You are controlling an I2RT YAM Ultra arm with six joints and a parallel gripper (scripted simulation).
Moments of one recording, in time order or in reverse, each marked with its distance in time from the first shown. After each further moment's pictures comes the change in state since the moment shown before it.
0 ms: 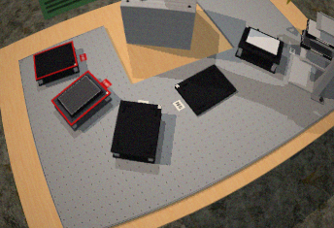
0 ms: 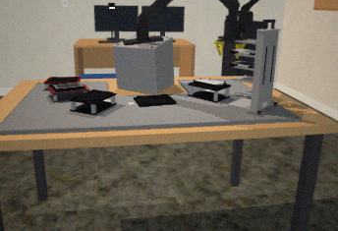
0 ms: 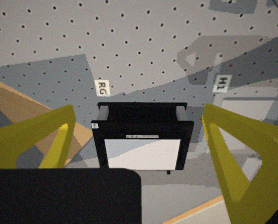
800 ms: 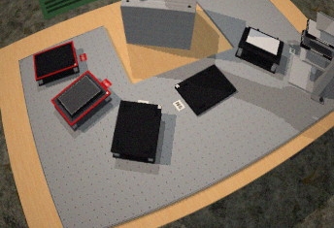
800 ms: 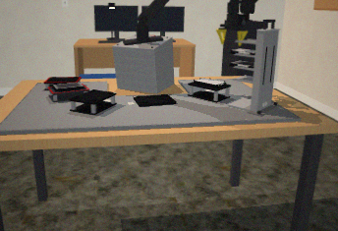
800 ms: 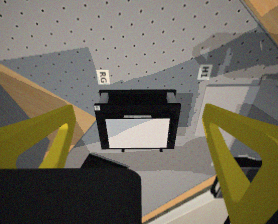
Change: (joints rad) arm 0.022 -0.068 0.129 -0.182 -0.001 0.021
